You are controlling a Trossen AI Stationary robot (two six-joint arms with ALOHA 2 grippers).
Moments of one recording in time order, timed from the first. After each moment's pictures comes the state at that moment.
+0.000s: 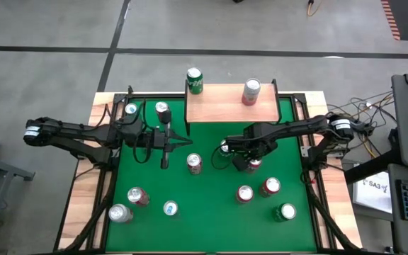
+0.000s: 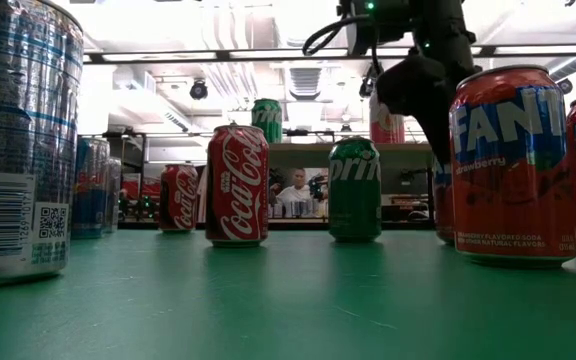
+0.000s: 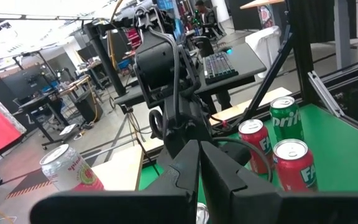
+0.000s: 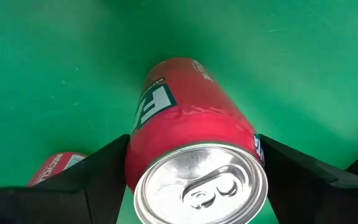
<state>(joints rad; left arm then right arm) -0.04 1.07 0.84 0.18 -0.02 0.39 -0.01 1.68 1.31 -1.26 -0.09 0.99</state>
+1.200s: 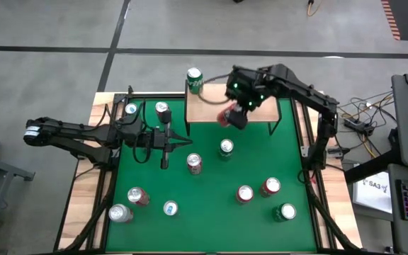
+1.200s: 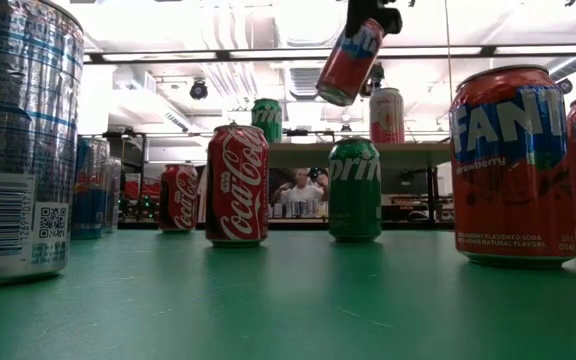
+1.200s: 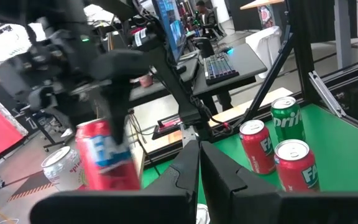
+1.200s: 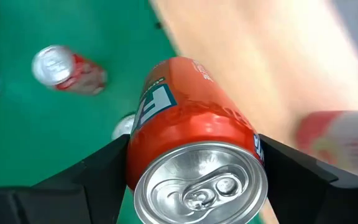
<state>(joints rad) -0.04 1.07 0.84 0.19 -0.02 0.40 -0.30 1.83 2.26 -1.57 0.00 0.15</state>
